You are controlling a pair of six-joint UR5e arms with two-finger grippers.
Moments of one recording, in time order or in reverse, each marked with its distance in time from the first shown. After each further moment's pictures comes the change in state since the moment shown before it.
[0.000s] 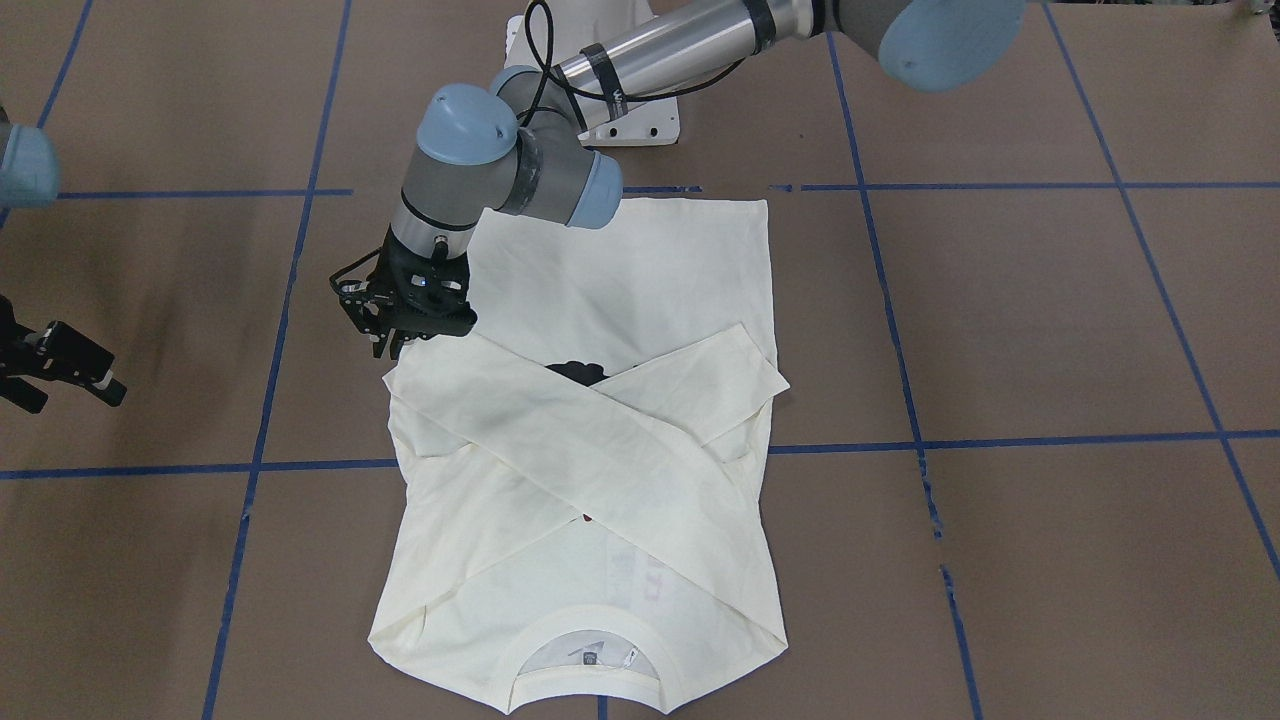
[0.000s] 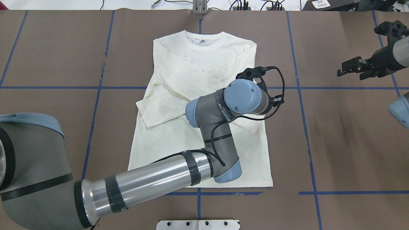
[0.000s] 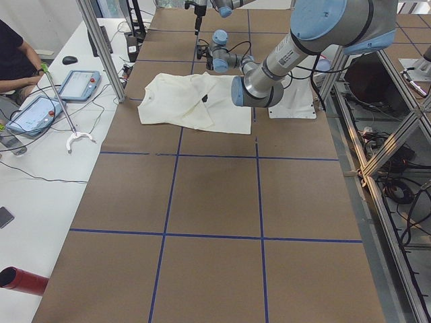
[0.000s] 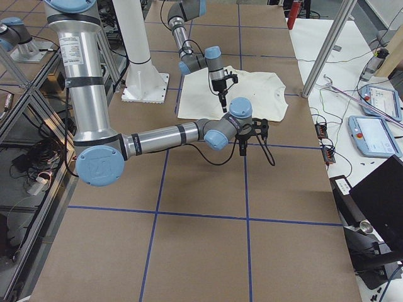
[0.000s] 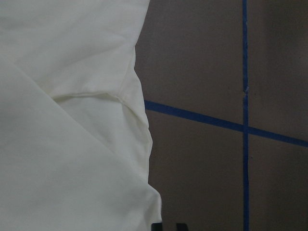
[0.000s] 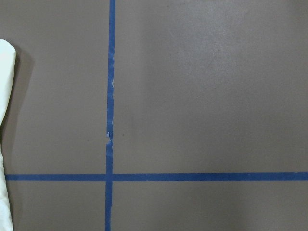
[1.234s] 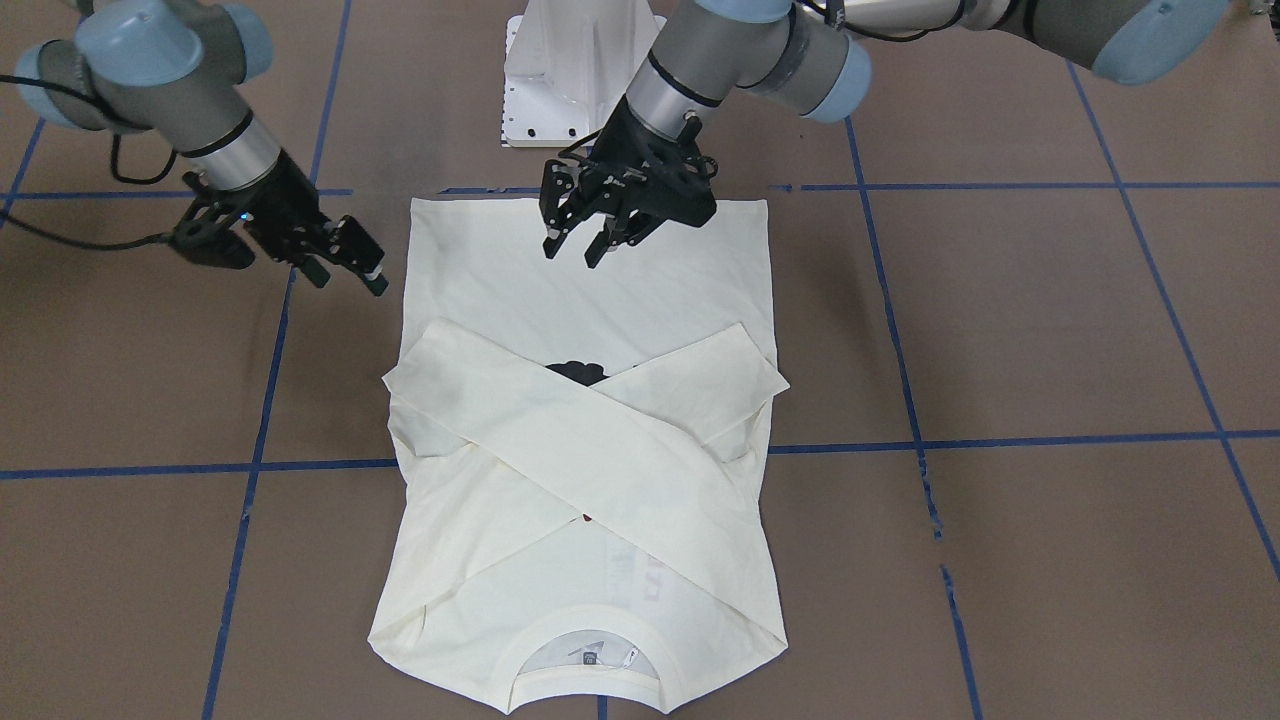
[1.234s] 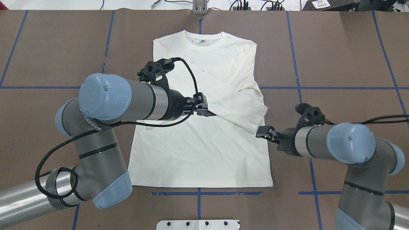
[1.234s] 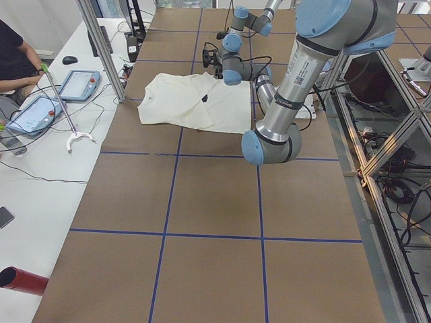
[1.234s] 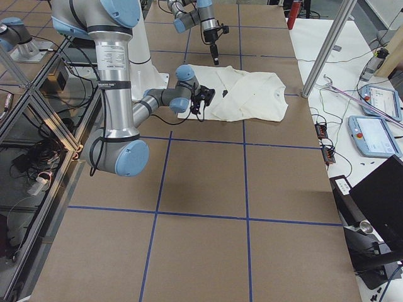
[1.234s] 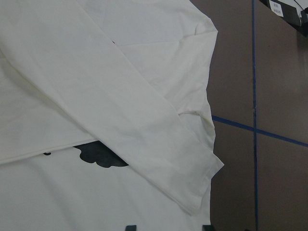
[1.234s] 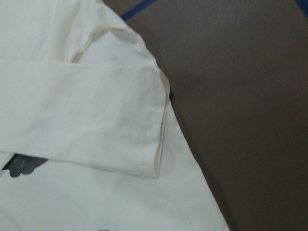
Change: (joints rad) left arm -0.098 0.631 -0.981 0.299 -0.113 -0.023; right arm -0.766 -0.046 0.368 -0.012 -0.653 0.939
